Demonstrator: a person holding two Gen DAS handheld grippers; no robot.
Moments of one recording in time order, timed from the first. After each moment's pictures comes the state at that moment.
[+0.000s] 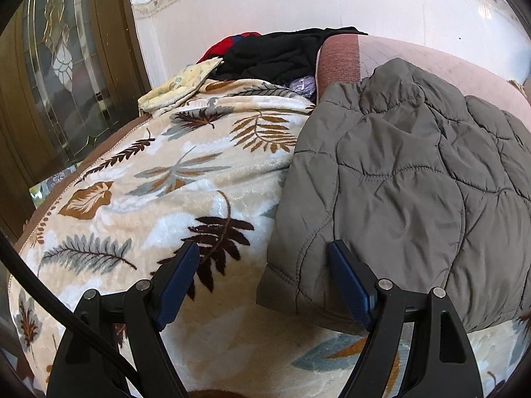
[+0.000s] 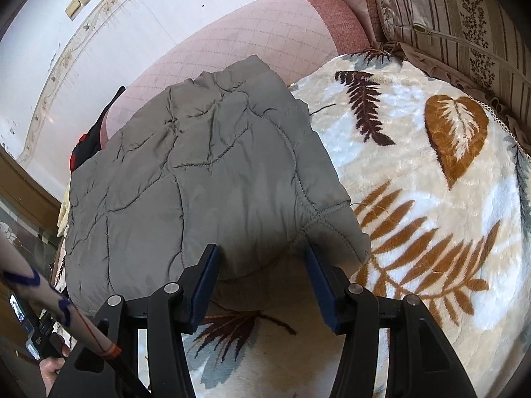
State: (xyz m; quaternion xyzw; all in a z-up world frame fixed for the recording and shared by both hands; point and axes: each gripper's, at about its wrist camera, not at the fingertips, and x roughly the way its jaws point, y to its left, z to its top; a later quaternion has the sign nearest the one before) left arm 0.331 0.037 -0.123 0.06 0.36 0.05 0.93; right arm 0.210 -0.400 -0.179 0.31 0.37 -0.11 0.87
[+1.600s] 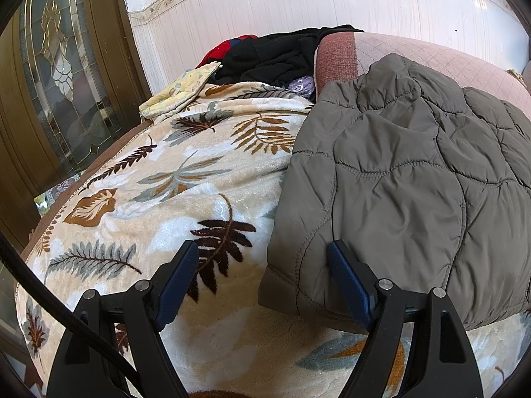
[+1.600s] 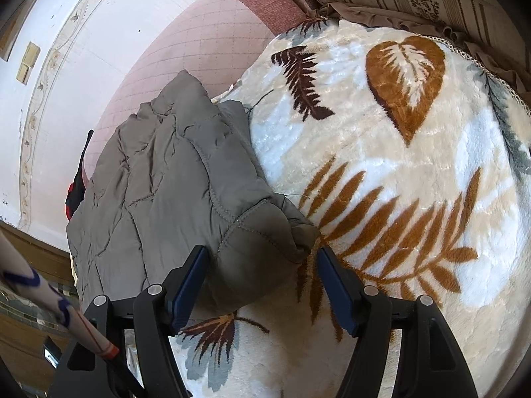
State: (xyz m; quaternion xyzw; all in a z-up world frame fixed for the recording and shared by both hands) left arm 0.330 0.031 -0.123 0.08 0.35 0.06 0.93; right arm 0.185 -0.449 -0.201 0.44 0.36 -0.15 0.81
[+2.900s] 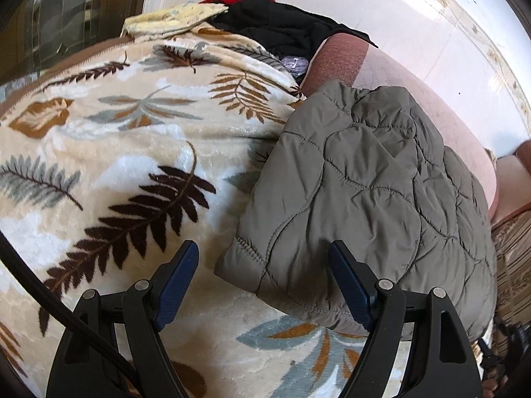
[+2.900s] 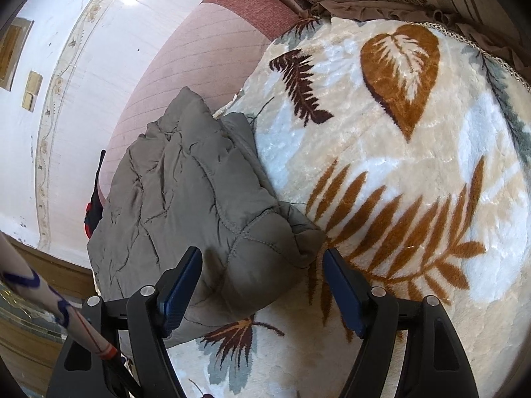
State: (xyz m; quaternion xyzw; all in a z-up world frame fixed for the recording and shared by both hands) left arm 0.338 0.072 -0.122 -0.14 0.43 -0.03 0.89; right arm 0.179 -0.457 -0.201 0.49 0.33 -0.13 0.80
